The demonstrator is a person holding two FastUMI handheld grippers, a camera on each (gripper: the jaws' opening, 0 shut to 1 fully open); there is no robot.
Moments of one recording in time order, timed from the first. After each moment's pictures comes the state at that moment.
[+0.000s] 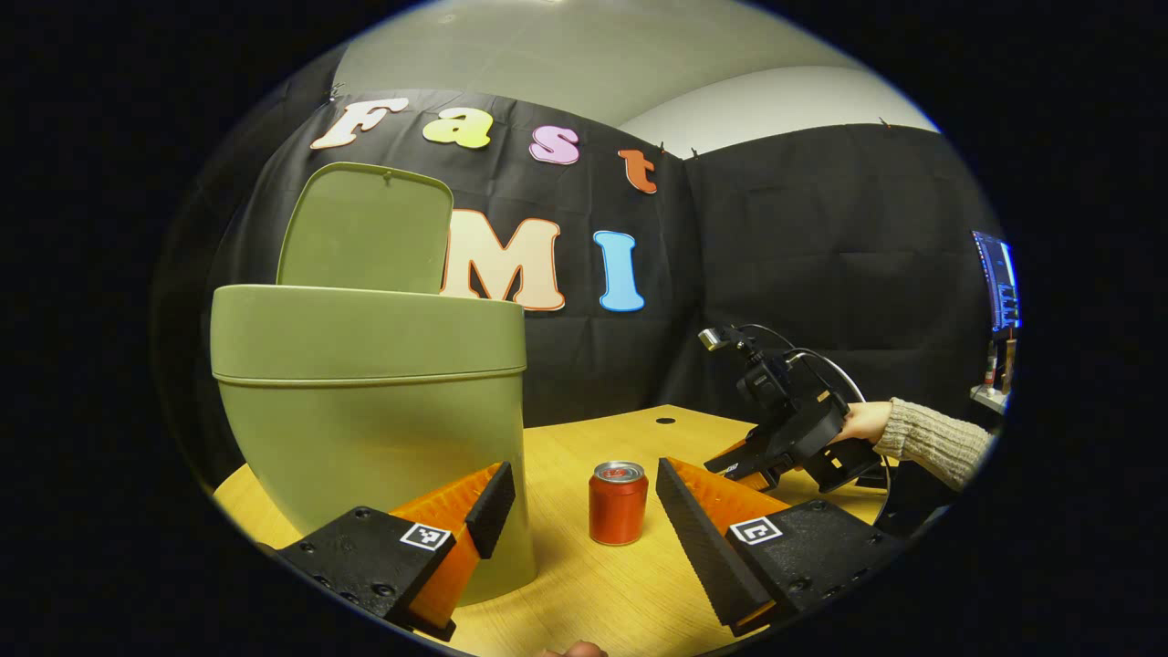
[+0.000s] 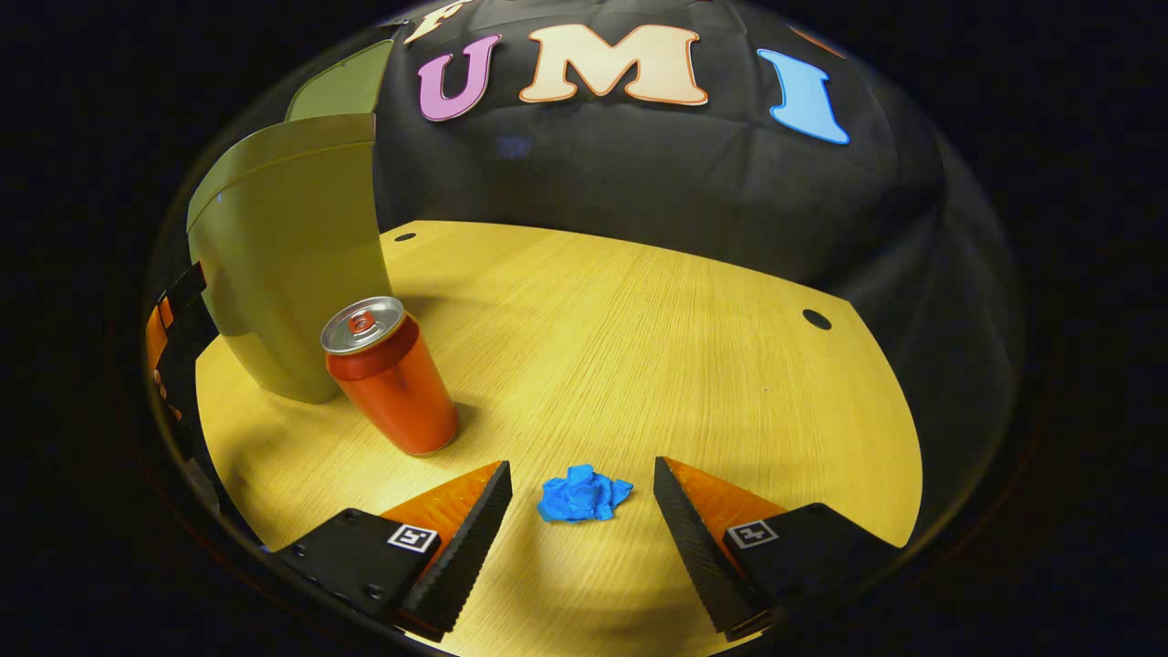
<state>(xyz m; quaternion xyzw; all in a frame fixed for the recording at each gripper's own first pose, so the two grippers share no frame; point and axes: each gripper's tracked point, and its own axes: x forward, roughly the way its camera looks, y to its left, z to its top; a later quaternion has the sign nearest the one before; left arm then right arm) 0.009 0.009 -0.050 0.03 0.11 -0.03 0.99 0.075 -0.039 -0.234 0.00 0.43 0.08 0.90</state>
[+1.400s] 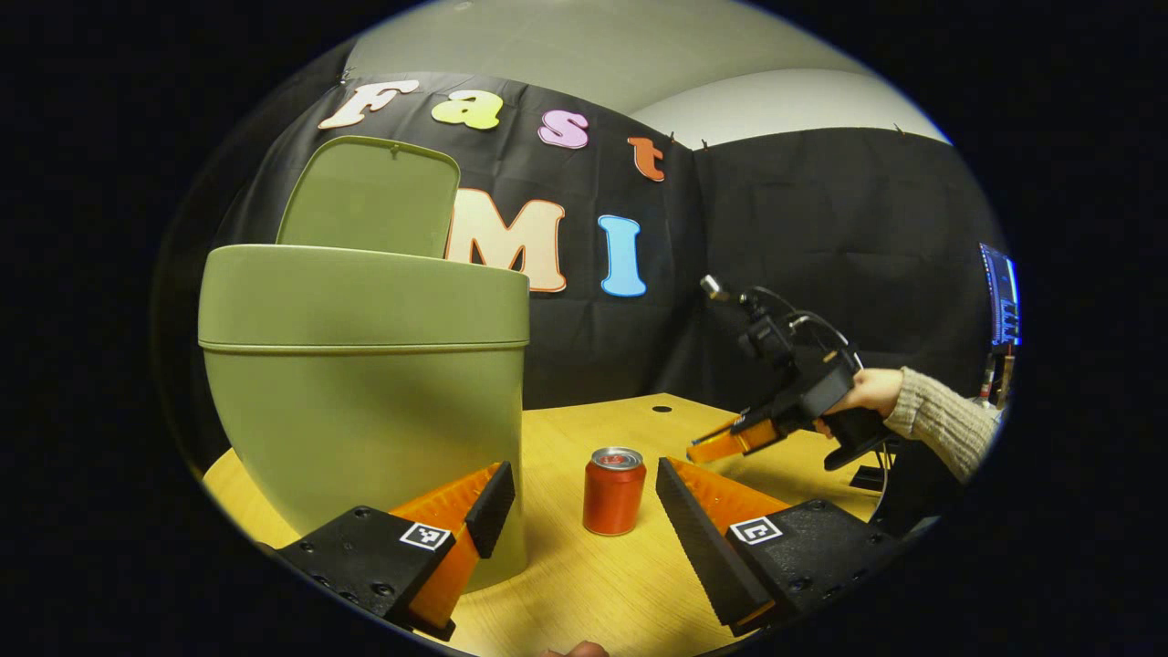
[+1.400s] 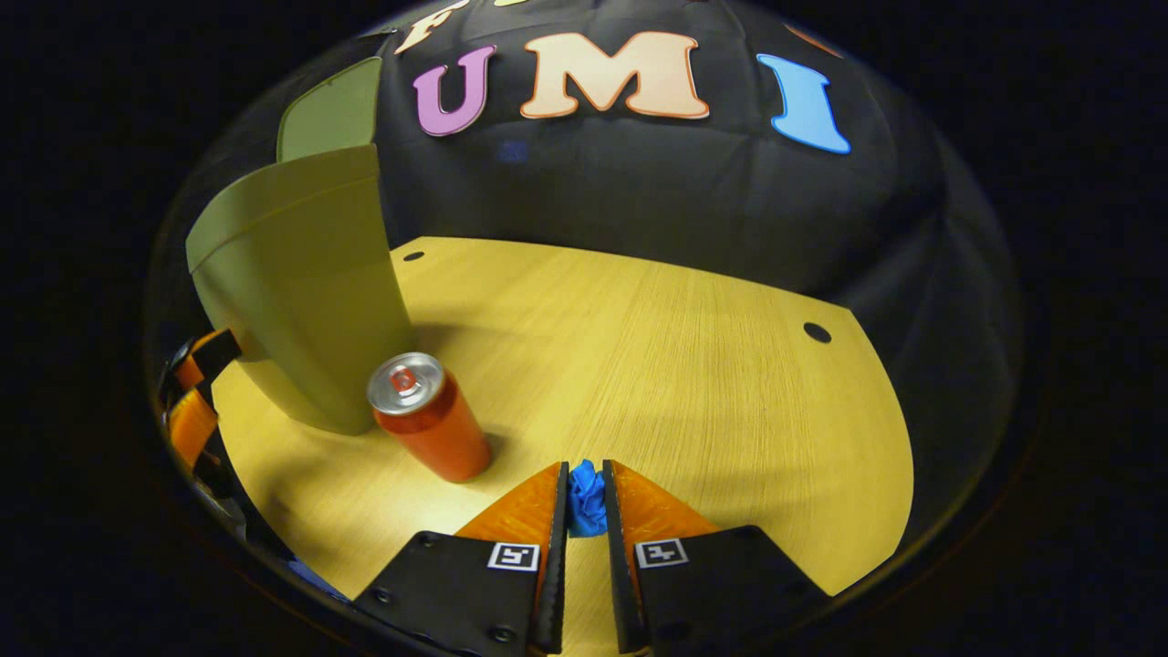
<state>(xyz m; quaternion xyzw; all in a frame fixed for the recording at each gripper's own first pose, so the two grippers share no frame) 0.007 0.005 -0.065 0.01 0.14 -0.04 0.99 0.084 -0.020 -0.160 0.01 0.40 0.09 0.91</state>
